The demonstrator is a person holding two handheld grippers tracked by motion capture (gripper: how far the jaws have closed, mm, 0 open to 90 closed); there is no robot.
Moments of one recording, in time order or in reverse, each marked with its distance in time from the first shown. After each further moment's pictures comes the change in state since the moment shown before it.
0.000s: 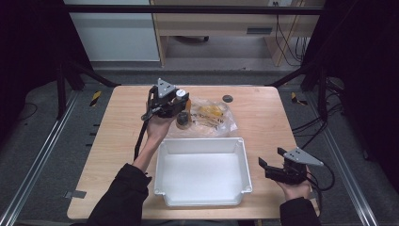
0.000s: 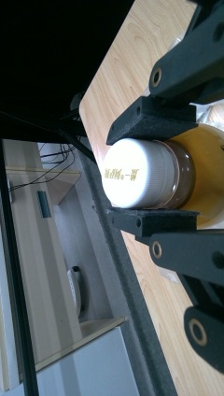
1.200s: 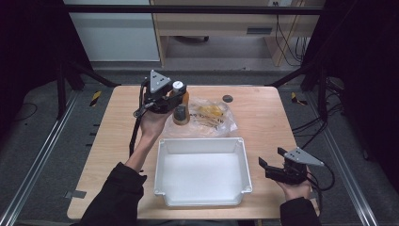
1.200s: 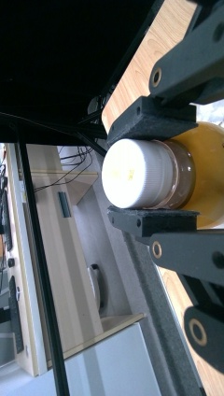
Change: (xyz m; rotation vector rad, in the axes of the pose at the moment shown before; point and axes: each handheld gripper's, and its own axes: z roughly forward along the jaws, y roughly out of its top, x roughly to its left) left arm -0.004 0.031 -0.035 -0.069 -0.001 0.019; right arm 0.000 0.000 -0.001 -0.005 0.002 0.001
